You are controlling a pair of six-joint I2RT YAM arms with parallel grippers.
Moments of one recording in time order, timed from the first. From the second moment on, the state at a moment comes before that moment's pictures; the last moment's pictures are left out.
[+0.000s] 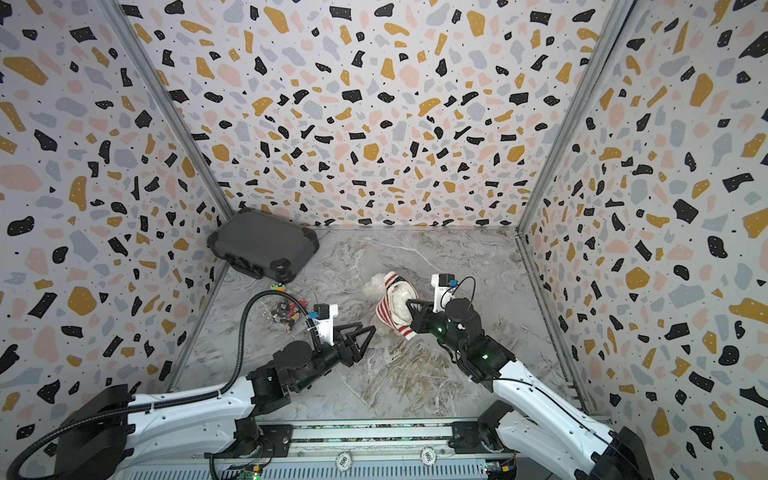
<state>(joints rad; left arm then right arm) -1.08 1.10 0.36 0.62 -0.22 -0.71 0.65 0.85 0.56 0.02 -0.06 0.73</state>
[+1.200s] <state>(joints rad) -1.12 1.82 0.58 1.24 -0.07 -1.00 0.61 0.71 0.43 0.04 0.02 0.95</state>
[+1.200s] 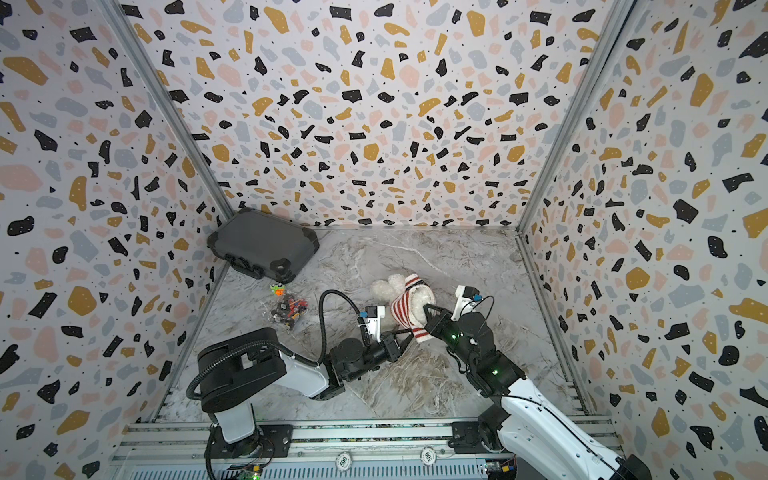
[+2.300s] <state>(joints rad) -1.11 1.88 0.56 1.02 -0.23 -0.93 0.67 0.62 0.40 -0.04 0.03 0.98</state>
